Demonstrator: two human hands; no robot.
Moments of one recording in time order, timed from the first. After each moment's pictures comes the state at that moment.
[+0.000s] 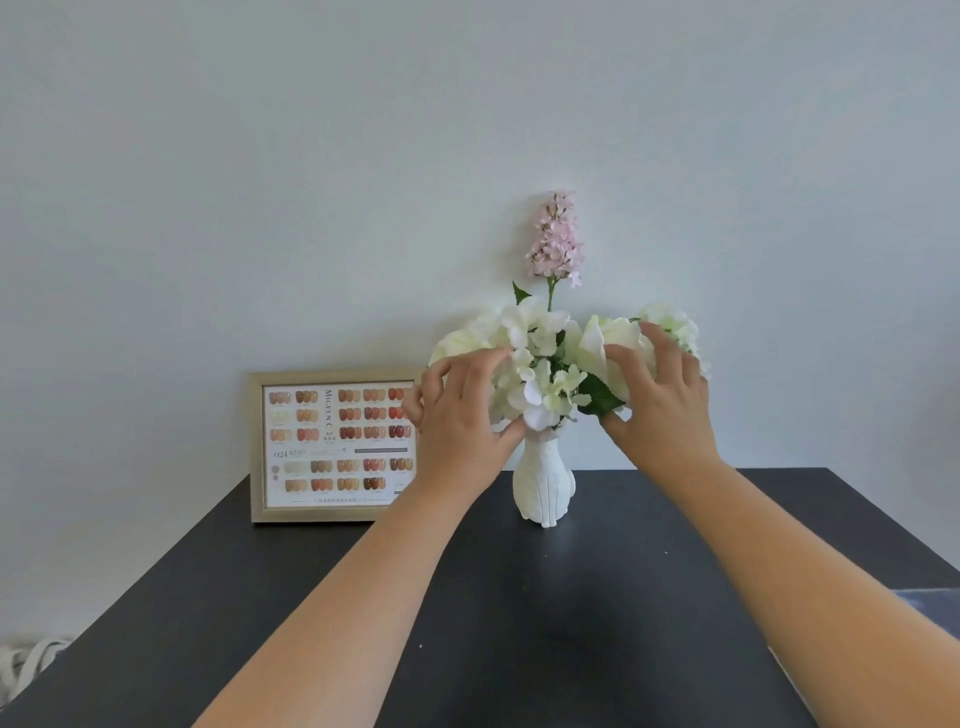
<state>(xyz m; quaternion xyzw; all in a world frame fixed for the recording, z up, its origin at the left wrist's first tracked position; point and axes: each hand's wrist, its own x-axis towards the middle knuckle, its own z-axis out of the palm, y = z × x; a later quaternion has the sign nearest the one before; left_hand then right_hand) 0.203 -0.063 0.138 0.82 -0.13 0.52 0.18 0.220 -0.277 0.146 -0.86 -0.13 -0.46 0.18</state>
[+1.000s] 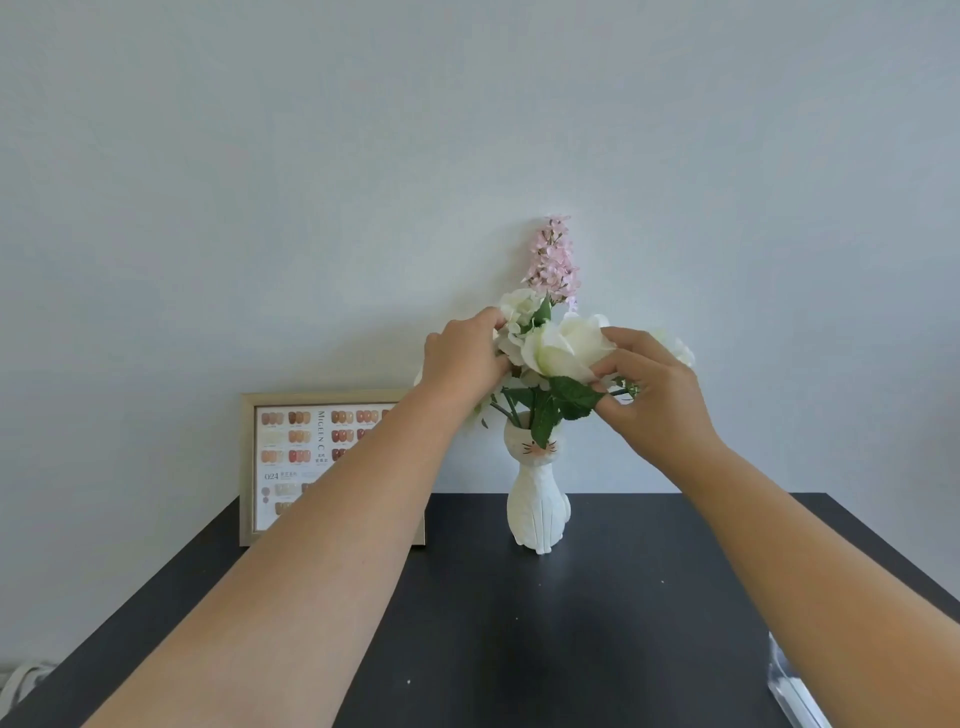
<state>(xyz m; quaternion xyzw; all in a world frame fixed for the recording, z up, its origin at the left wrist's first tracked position) 0.262 -0.071 0.235 0.92 -0.09 0.32 0.20 0.219 -0.281 0.190 -0.79 -0.26 -0.41 0.37</state>
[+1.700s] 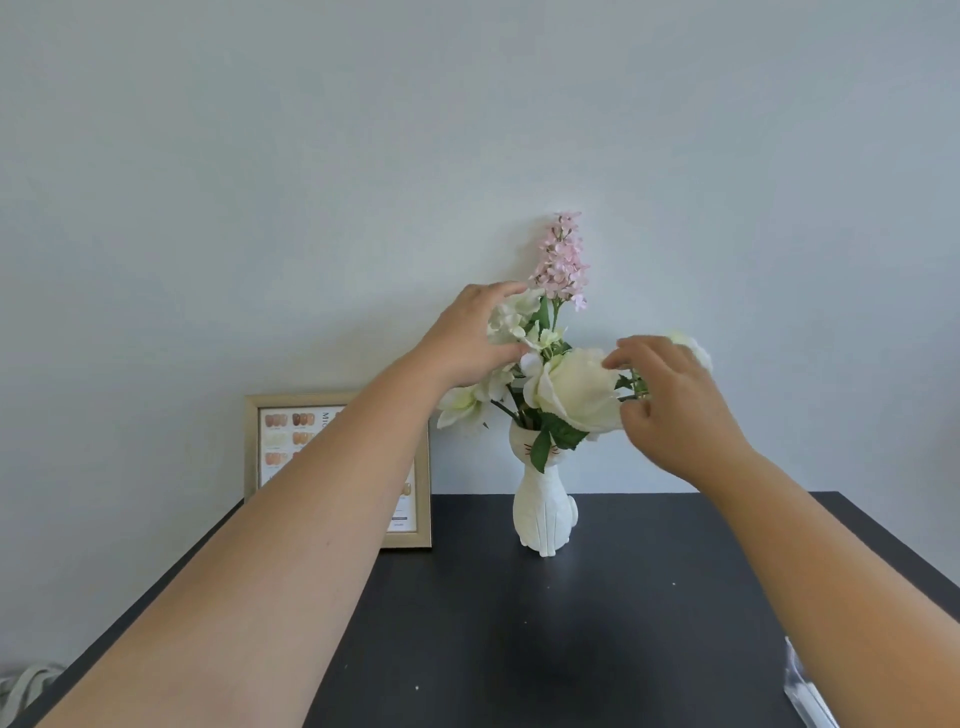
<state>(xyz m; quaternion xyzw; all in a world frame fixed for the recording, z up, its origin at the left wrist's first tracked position) 0.263 -0.051 0.257 0.91 -0.21 0.22 0.27 0.215 -0.289 0.187 -0.84 -0.23 -0.42 0.26</state>
